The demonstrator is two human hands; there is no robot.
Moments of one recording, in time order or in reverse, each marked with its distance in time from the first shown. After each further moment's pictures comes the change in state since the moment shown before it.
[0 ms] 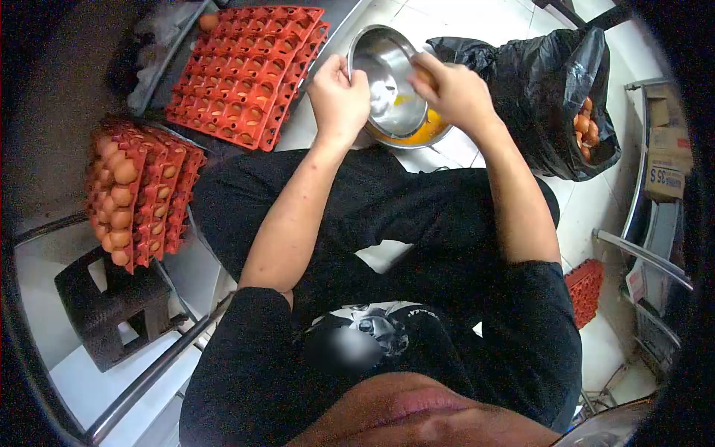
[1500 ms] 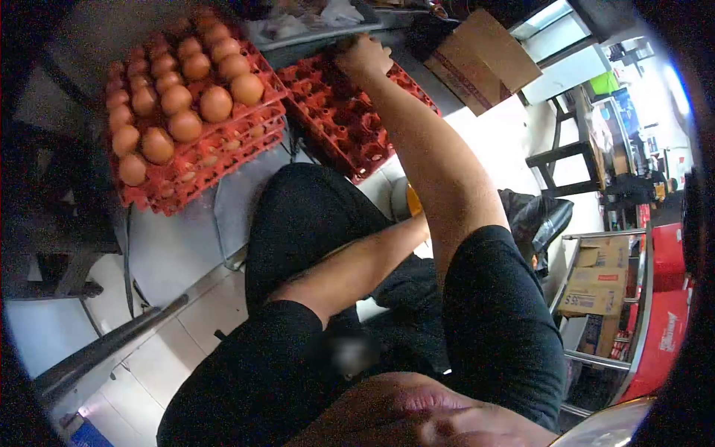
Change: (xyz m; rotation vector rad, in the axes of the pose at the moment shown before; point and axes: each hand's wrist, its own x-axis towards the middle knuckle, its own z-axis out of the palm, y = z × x) left_hand -0.046 -0.014 0.034 -1.368 -0.587 -0.717; right_hand 0.296 -0.297 0.161 -0.261 0.068 0.082
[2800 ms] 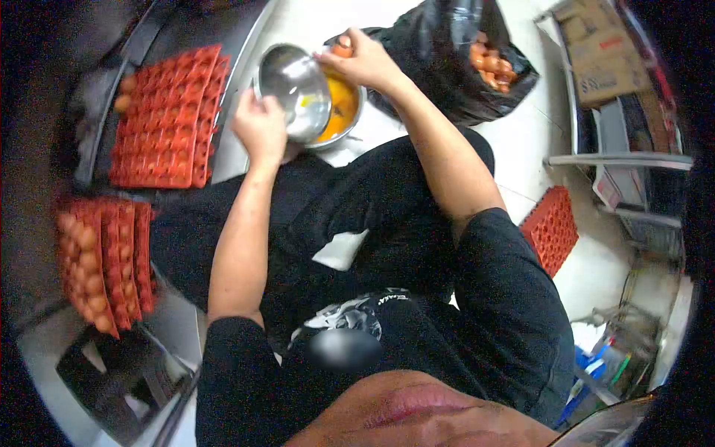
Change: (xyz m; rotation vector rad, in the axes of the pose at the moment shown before) left_hand -0.011 0.035 0.013 1.551 0.556 0.776; right_hand -0.251 0.387 -0.090 0.549 0.036 0.356
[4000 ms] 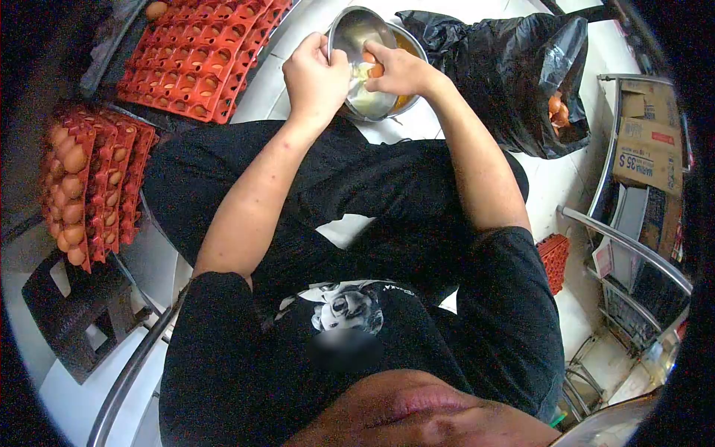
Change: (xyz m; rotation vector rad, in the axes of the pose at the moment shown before) left_hand 0.001 0.001 0.003 -0.039 -0.005 -0.116; right_hand -0.003 0.001 0.059 -0.168 -0.720 -0.263
